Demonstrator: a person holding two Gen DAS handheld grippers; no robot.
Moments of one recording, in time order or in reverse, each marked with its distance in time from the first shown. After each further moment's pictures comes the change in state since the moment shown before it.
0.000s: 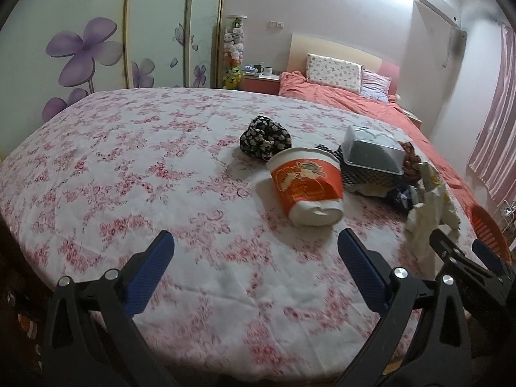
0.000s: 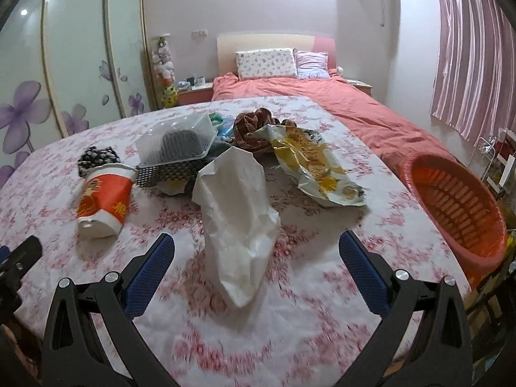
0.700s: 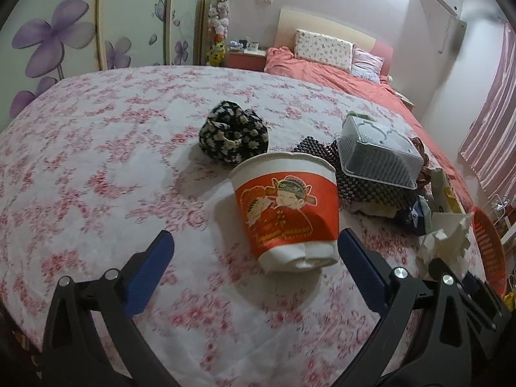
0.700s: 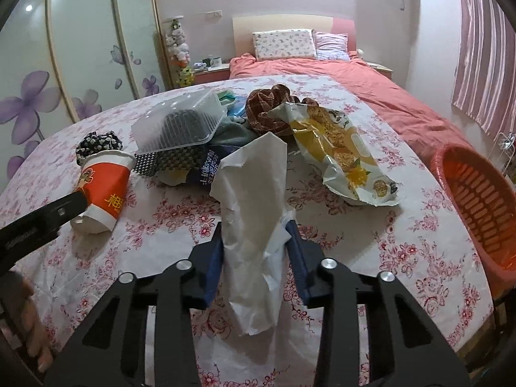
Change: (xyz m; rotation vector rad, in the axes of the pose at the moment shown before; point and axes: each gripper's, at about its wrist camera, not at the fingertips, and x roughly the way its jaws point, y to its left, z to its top) left arm 0.079 -0.025 0.033 0.003 0.132 -0.074; right arm 0.021 -0.002 -0.001 -0.016 0.088 0.102
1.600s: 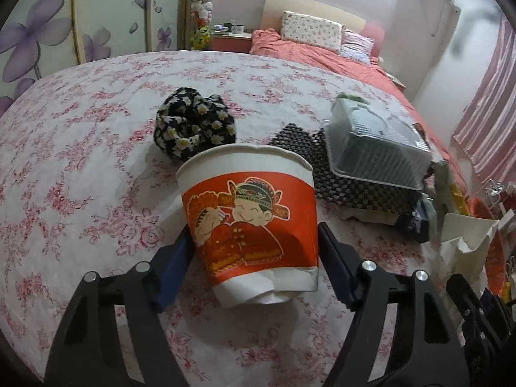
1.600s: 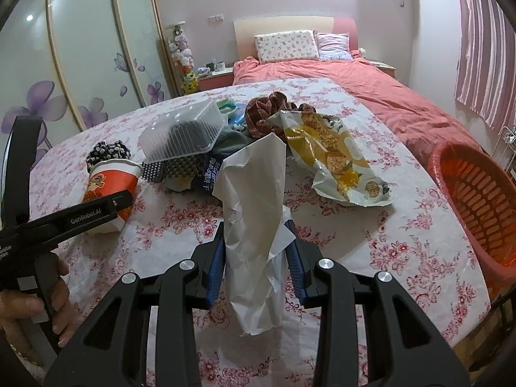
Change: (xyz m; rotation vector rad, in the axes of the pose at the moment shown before) left arm 0.034 -0.018 0.013 0.041 0.073 -0.049; right arm -0.011 -0.010 0.004 0.026 -0.014 0.047
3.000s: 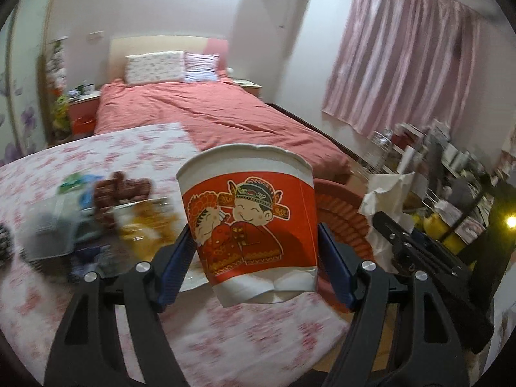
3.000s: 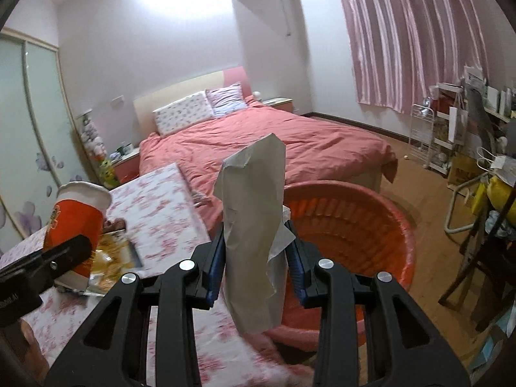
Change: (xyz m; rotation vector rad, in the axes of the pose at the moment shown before) left arm -0.073 -0.284 -0.020 0.408 -0.119 -0.487; right arm -0.078 -0.203 0.017 0.311 -0.271 -0.300
